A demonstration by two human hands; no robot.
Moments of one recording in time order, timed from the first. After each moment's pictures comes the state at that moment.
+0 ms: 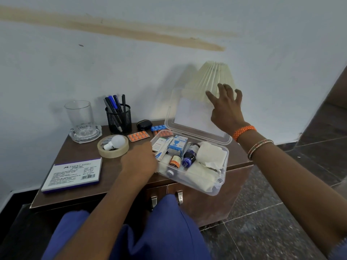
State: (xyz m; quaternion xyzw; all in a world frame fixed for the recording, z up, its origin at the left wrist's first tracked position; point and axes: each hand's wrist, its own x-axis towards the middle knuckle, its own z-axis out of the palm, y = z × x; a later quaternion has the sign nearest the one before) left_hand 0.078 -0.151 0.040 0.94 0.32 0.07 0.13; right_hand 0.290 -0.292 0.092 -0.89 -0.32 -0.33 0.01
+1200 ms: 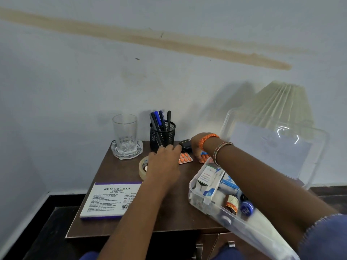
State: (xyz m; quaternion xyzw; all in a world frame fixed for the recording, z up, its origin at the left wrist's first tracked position) left_hand 0.106 -0.044 0.026 0.96 0.25 0.15 0.05; right_hand 0.247 -0.064 0.073 -0.87 -0.36 0.16 -0.30
